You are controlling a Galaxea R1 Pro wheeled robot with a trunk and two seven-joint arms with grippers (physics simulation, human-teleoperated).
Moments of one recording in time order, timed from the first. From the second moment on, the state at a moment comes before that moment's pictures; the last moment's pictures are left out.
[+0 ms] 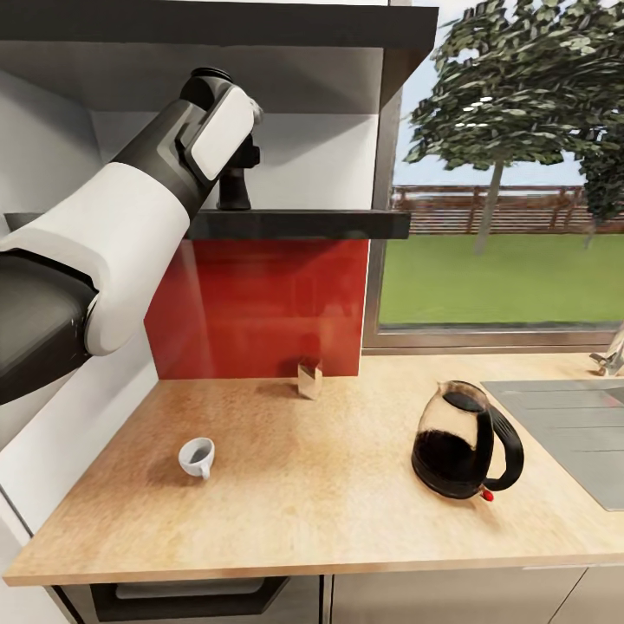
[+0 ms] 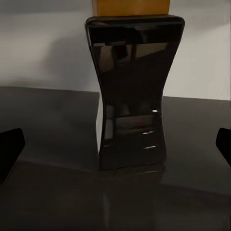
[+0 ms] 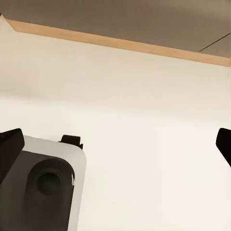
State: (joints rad) left arm -1.92 -0.17 -0.38 -0.46 0.59 0.79 0.73; right arm -0.09 -0.13 0.01 -0.10 0.14 -0.32 0.01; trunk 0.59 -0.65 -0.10
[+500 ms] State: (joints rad) left arm -1.92 -0.17 -0.38 -0.46 0.59 0.79 0.74; right arm -0.09 -0.13 0.01 -0.10 0.14 -0.32 0.01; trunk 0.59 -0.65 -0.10
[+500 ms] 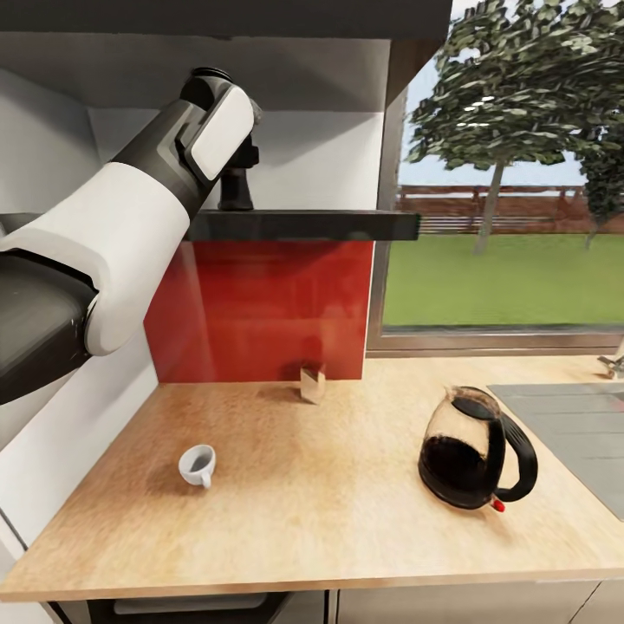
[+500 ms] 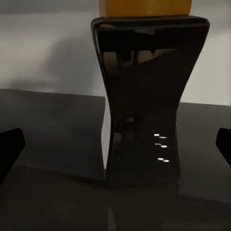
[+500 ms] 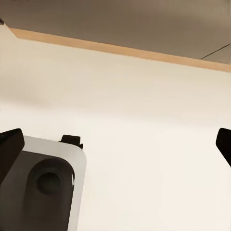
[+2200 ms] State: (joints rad) left arm -1.92 -0.17 -0.38 -0.46 0.59 0.79 0.74; right arm -0.09 -0.13 0.01 -0.10 0.14 -0.32 0.01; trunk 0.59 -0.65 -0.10
